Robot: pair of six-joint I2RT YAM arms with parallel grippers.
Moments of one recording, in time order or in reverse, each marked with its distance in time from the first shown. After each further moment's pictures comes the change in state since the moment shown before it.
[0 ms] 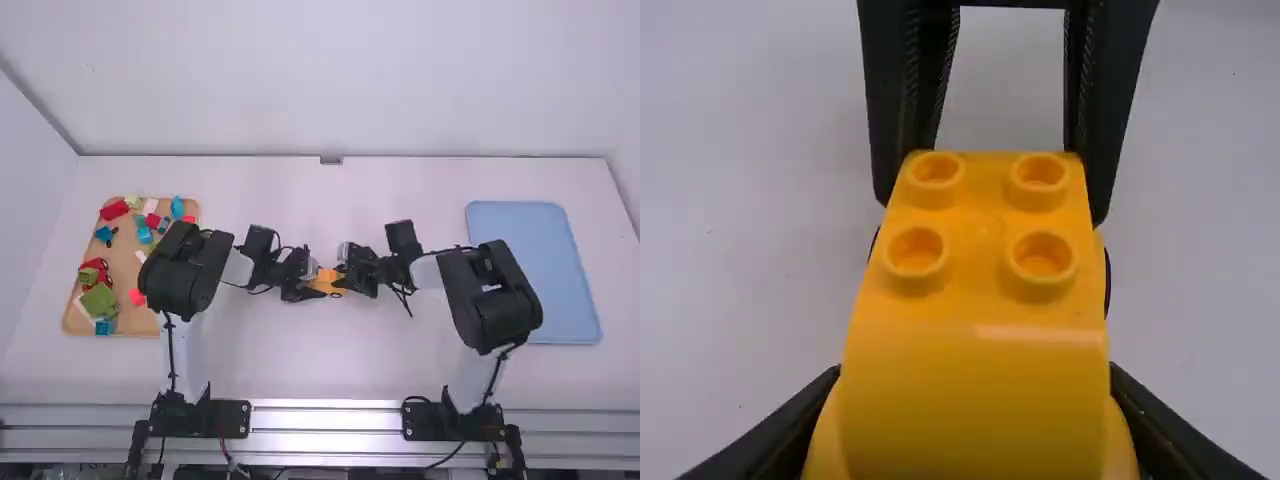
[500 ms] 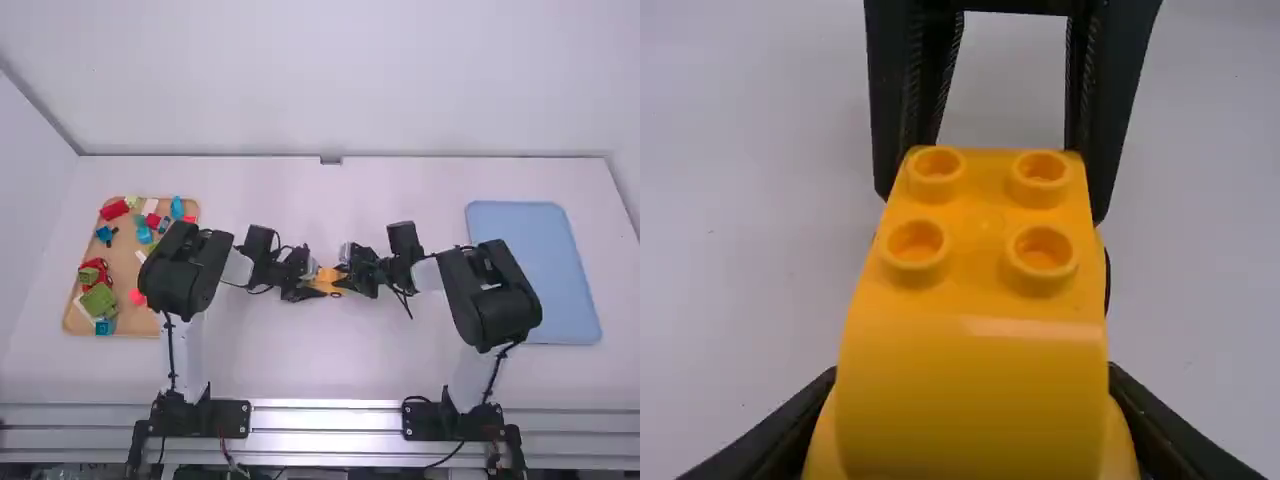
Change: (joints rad) left arm 0.001 0.000 0.000 0.000 0.000 -0.007; right arm -0.014 0.013 -0.028 0.097 -0.047 0.029
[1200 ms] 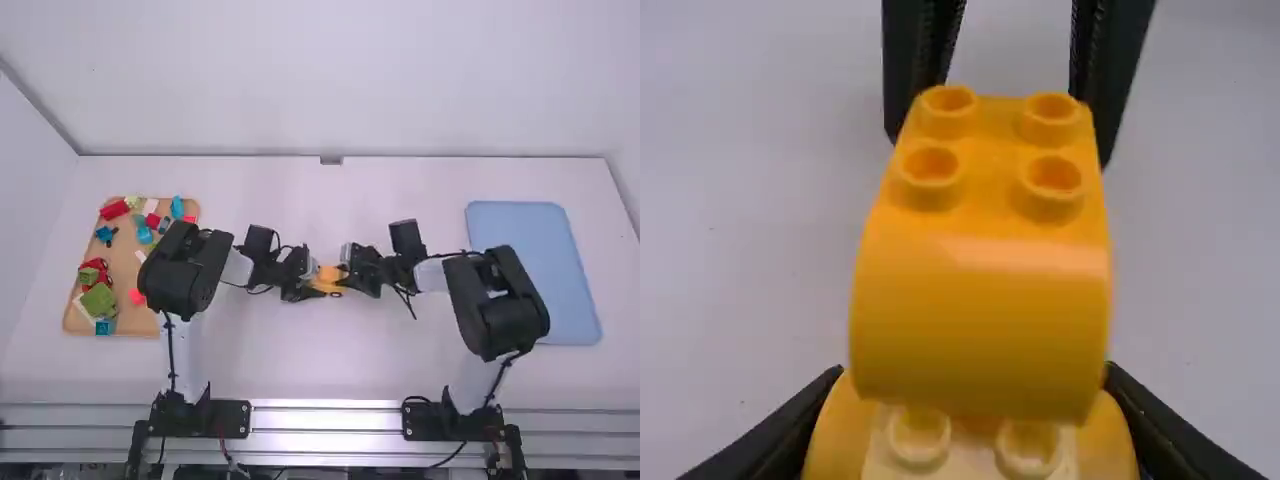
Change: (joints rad) left arm 0.002 0.000 0.000 -0.001 0.007 -0.012; right arm 0.006 -0.041 -0.002 -0.023 0.035 -0.046
